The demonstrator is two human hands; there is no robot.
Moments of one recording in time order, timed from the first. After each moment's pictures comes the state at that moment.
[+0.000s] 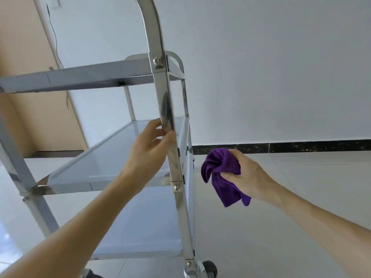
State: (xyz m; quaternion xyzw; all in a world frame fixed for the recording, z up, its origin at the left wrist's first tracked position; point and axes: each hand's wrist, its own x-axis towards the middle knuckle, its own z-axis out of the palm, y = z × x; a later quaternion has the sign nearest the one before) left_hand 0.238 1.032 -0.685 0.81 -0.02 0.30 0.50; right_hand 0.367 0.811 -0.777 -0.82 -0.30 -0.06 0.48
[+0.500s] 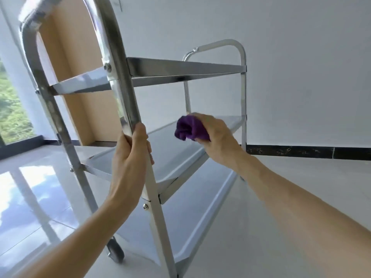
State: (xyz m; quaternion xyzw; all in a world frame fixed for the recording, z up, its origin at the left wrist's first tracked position) left_hand 0.144 1.156 -0.696 0.69 0.09 0.49 0.52; right_hand 0.334 1.038 -0.703 -0.75 -0.50 -0.20 0.39
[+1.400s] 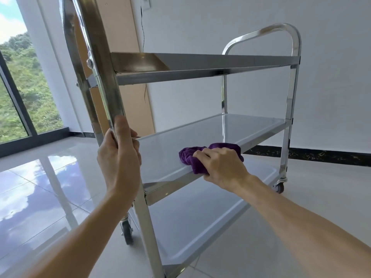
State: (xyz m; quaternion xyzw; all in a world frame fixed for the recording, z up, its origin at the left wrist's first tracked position) left_hand 0.104 1.239 -0.698 0.60 0.17 0.62 0.48; right_hand 0.296 1.125 -0.761 -0.77 -0.54 -0.32 0.07
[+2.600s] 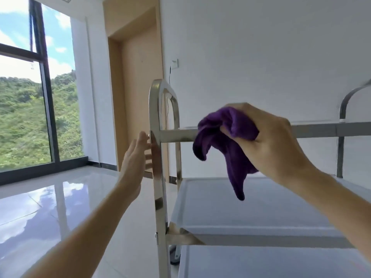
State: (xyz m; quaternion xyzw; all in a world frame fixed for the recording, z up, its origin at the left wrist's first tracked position) left_hand 0.084 1.297 -0.598 0.68 0.10 0.49 0.53; right_hand 0.199 1.051 -0.554 -0.58 -0.57 -0.33 0.47
